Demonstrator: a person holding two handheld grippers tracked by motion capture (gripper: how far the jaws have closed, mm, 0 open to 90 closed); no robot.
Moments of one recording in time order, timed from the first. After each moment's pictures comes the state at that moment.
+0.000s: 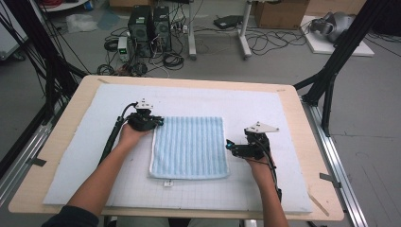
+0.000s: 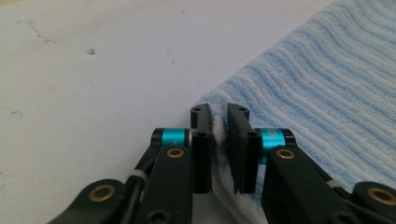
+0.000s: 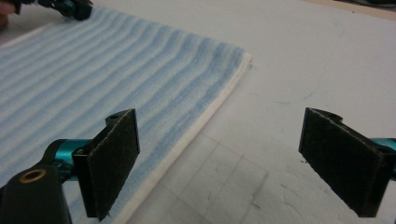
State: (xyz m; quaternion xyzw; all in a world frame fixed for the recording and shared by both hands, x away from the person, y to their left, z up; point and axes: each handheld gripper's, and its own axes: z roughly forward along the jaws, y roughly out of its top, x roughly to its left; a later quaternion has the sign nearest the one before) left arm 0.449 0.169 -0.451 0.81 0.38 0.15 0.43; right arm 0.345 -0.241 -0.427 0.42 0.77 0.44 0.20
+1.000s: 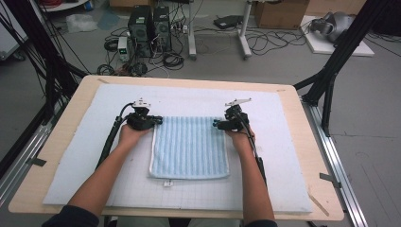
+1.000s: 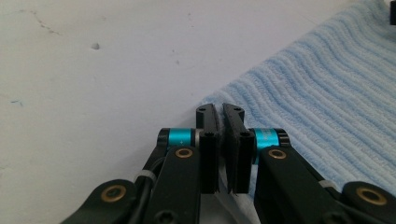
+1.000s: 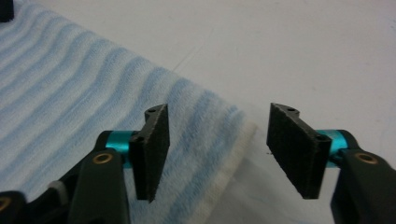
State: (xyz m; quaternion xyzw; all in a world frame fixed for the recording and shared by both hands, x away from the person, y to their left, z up) left arm 0.450 0.173 -0.452 0.79 0.40 0.14 0.44; right arm 0.450 -0.193 -0.434 0.44 0.80 0.37 0.16
